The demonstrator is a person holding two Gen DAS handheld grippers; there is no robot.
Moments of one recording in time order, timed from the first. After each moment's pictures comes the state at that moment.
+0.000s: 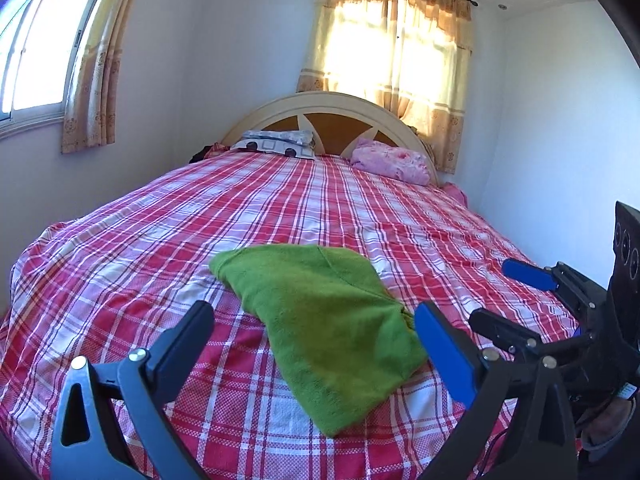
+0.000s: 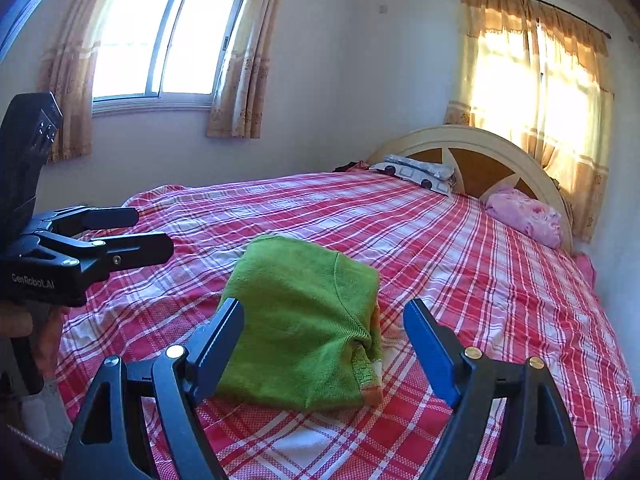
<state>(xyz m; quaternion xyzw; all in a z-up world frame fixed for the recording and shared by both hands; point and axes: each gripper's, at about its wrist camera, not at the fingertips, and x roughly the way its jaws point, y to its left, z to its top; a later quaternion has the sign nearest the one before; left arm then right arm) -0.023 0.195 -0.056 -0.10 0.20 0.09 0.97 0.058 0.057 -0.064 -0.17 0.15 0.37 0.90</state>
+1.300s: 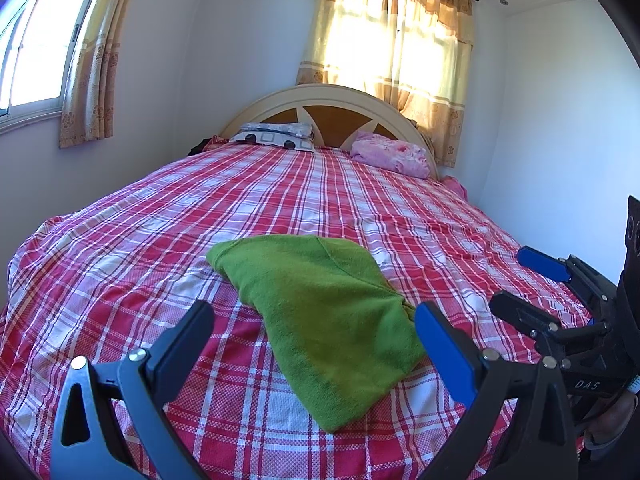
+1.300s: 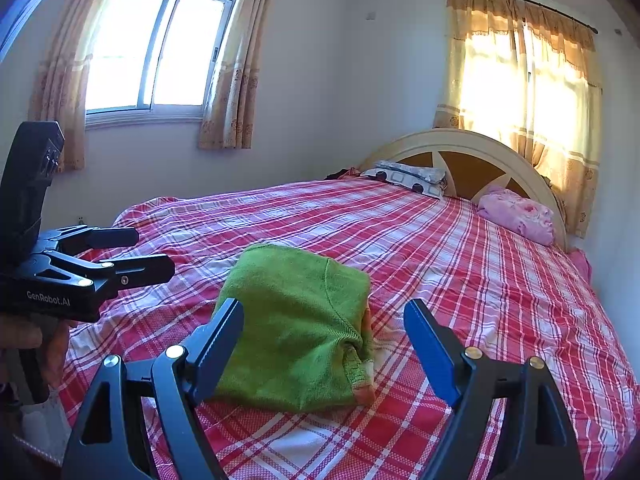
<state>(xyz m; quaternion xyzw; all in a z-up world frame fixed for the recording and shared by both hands) -0.019 0.194 -0.063 -0.10 0.21 0.08 0.97 0.057 0.043 -0.064 -0.16 0.14 0.36 0.91</state>
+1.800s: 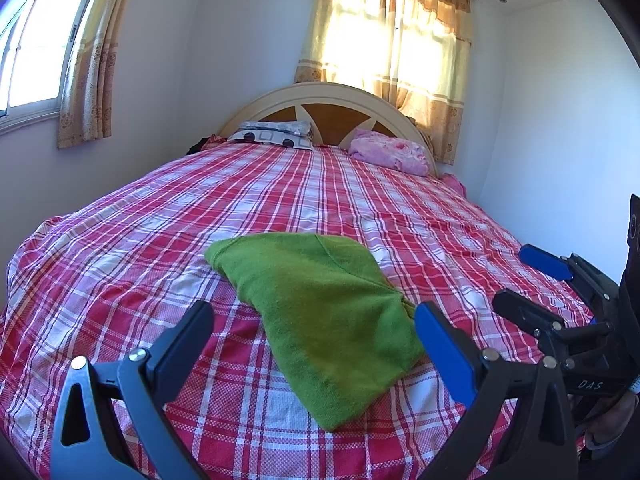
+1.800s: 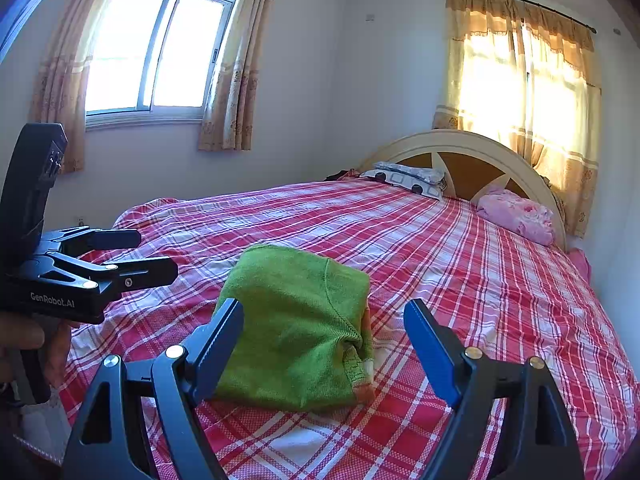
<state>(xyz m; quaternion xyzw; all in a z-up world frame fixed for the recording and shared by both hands) -0.018 0.192 -0.065 -0.10 0.21 0.08 0.97 0.056 0.039 -0.064 -0.15 0.14 0.36 0.91</state>
